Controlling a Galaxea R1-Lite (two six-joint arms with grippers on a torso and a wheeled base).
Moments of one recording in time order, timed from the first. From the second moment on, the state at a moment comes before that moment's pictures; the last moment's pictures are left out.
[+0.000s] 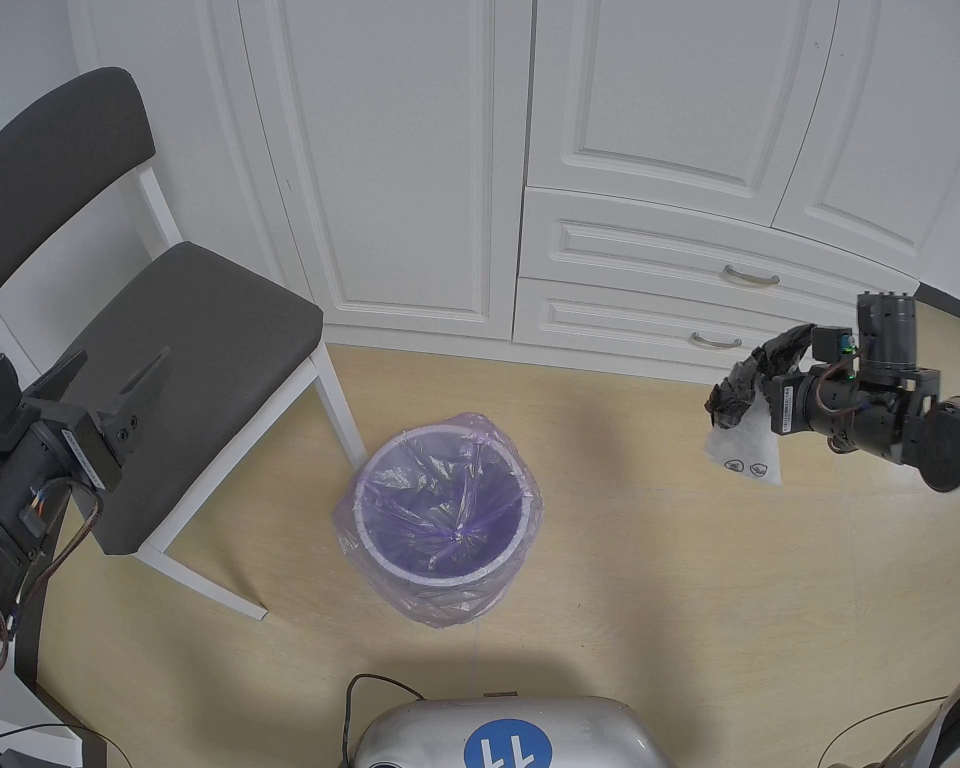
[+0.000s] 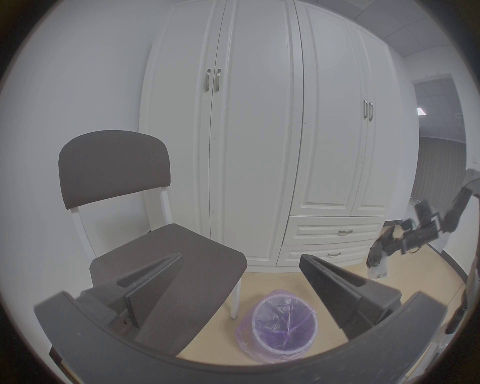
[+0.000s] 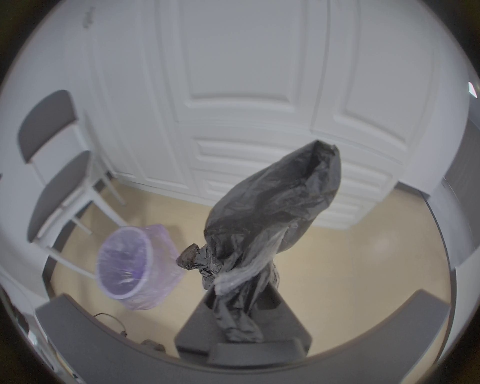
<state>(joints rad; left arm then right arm) -0.42 1.06 -0.42 -0.79 0.28 0.02 0.20 1.66 -0.90 -0.42 -0.11 -0.02</state>
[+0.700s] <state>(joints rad) -0.47 0.98 -0.43 -0.76 0.28 0.08 0.77 1.54 -0.58 -1.26 -0.18 -0.06</state>
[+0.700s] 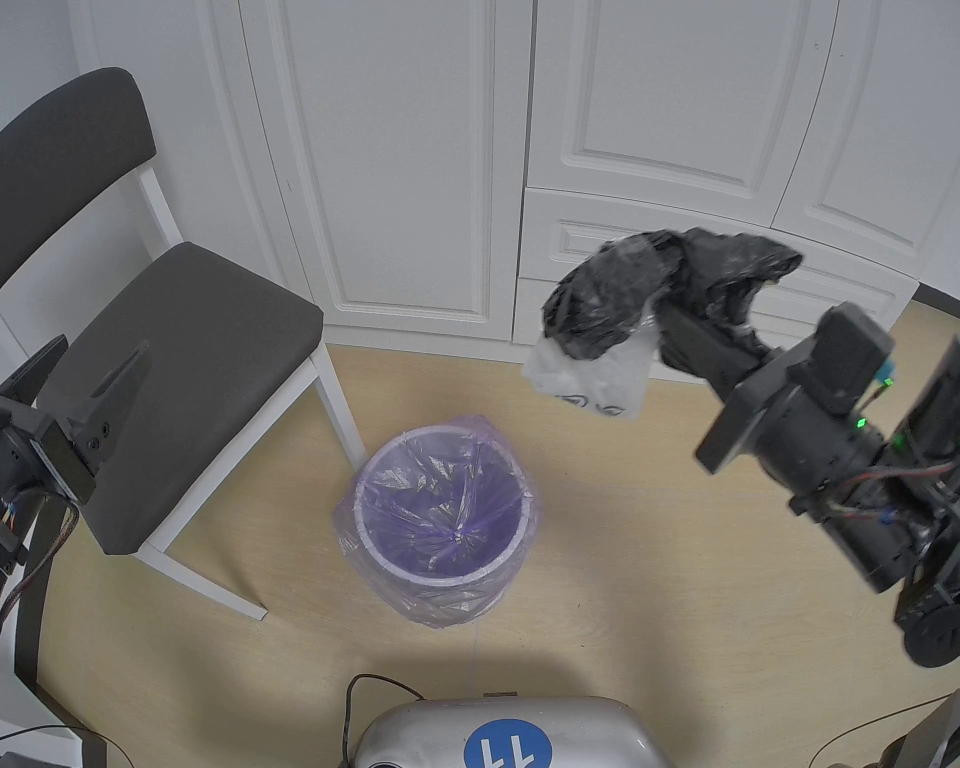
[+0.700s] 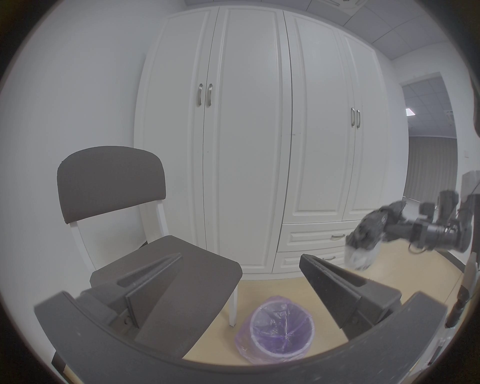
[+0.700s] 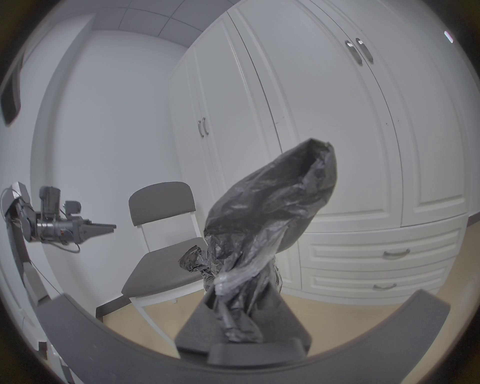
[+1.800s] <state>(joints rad) -0.48 0.94 -0.44 -0.75 0.28 0.09 0.81 2.59 -1.17 -1.55 -0.38 0.23</state>
